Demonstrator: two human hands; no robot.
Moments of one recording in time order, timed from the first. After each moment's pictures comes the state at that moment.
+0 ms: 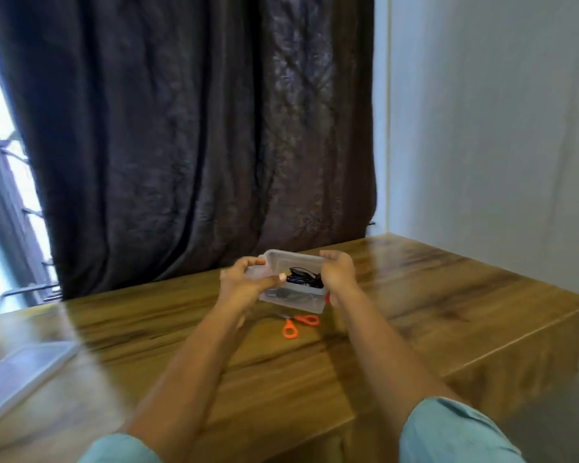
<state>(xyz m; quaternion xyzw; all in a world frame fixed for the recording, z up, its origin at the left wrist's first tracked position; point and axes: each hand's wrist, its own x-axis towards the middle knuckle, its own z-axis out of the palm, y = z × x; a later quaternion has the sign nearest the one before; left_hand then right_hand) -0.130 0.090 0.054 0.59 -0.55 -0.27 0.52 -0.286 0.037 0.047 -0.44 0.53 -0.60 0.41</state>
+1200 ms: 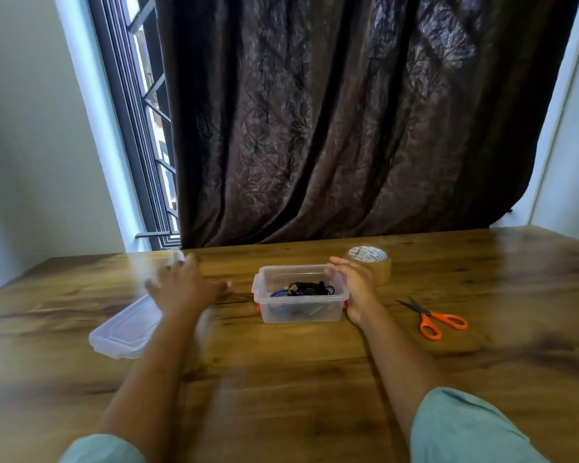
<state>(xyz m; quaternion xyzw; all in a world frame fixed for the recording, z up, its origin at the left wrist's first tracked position) 0.146 0.125 0.013 0.88 -0.41 0.10 0.21 -0.095 0.012 -0.018 -0.40 0.36 -0.56 0.63</state>
